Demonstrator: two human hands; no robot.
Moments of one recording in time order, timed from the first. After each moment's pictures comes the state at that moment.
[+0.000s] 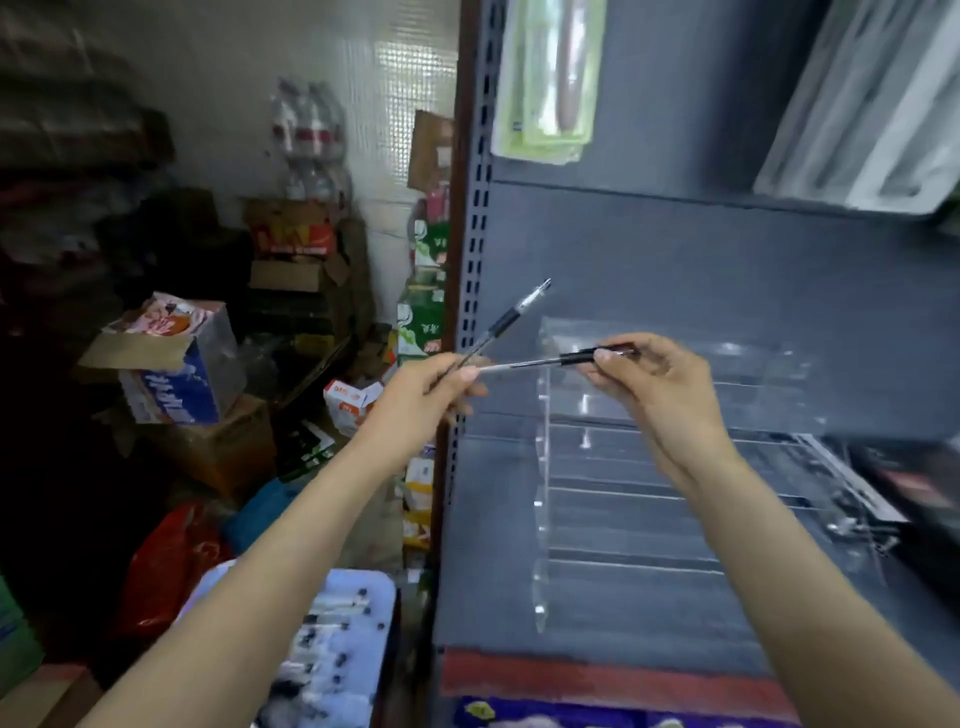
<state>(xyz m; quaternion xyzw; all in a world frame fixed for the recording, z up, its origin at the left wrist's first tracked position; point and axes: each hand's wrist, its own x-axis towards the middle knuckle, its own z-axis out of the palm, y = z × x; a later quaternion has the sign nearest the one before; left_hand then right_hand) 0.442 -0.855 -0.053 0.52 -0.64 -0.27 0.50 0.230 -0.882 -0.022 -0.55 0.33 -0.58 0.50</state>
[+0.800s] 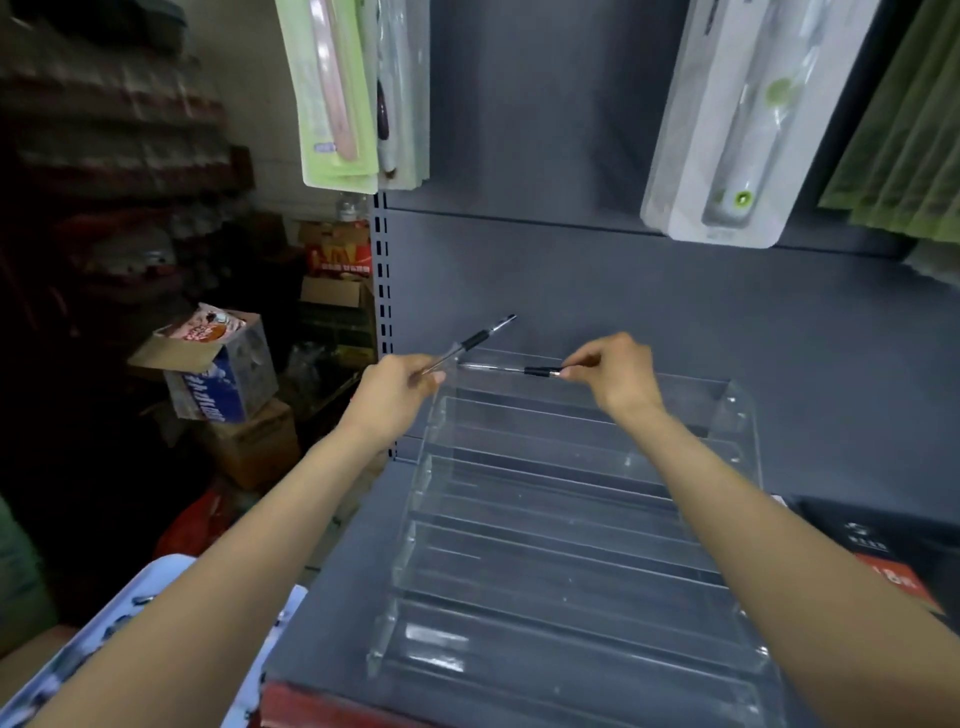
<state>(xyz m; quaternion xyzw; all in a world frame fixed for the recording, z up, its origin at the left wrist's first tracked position) 0.344 -0.930 -0.040 0.70 -0.58 -0.09 0.41 0.135 -1.043 -0.017 -0.77 0.49 -0.35 0.18</state>
